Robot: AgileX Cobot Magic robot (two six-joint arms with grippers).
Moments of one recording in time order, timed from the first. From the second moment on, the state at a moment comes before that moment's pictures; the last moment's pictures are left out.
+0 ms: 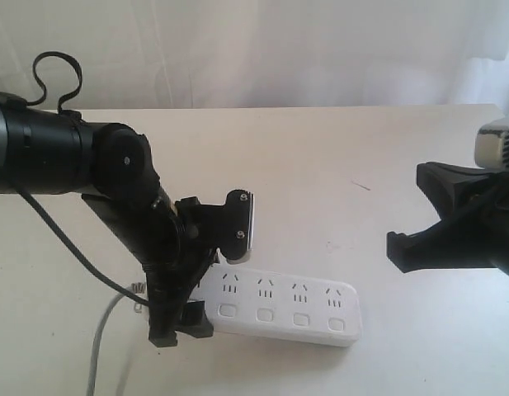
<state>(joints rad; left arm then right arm) -0.58 1.74 -1.08 -0.34 0.70 1.20 0.82 0.83 -0.40 -1.73 0.48 1.84</state>
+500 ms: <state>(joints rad) -0.58 1.86 -1.08 -0.33 0.66 1.20 0.82 0.83 -0.40 -1.73 0.47 1.84</state>
